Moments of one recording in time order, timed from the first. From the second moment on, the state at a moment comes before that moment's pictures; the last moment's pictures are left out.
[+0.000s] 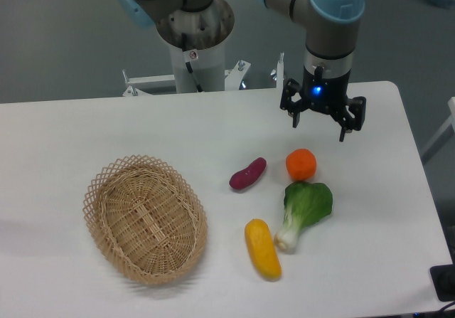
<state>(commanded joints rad) 2.68 -1.70 -1.69 -1.12 1.51 1.16</state>
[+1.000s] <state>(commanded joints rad) 2.62 -1.73 -1.71 -1.03 1.47 0.97</state>
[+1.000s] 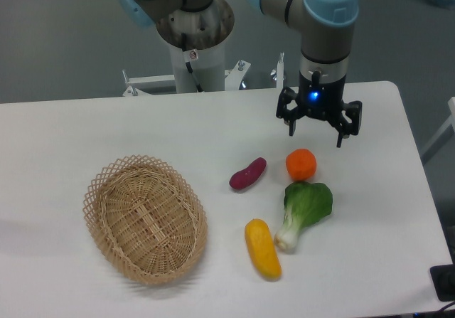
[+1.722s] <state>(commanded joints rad) 2.49 -1.96 -1.66 -0.81 1.41 0.60</state>
